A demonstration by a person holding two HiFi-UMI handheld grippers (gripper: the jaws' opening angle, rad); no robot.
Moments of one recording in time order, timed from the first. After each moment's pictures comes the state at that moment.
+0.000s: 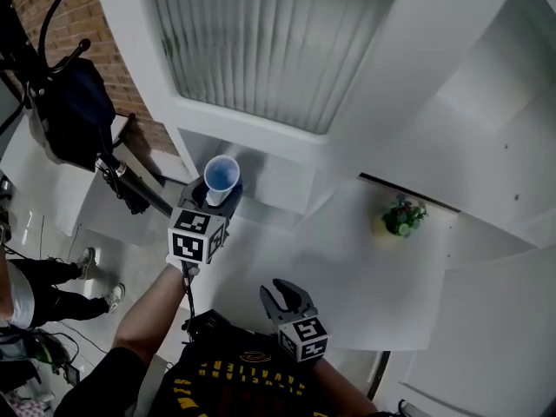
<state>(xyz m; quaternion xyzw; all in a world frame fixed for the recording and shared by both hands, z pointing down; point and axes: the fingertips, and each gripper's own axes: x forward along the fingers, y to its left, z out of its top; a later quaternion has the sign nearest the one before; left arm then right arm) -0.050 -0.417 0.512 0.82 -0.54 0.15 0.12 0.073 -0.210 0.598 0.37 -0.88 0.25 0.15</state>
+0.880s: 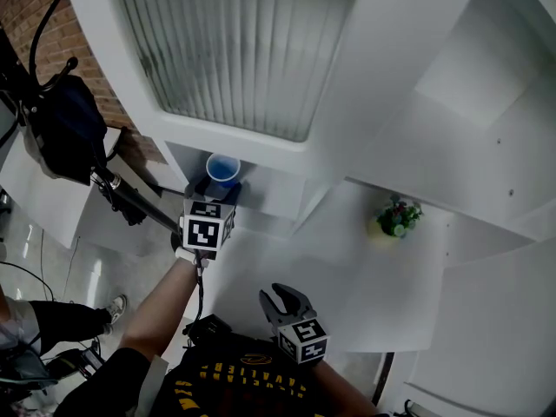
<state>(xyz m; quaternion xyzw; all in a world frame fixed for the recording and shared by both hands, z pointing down) -0.043 -0.454 0.538 0.78 -0.57 0.22 0.14 0.083 -0.216 0.604 0.38 -0.87 0.27 0.15</state>
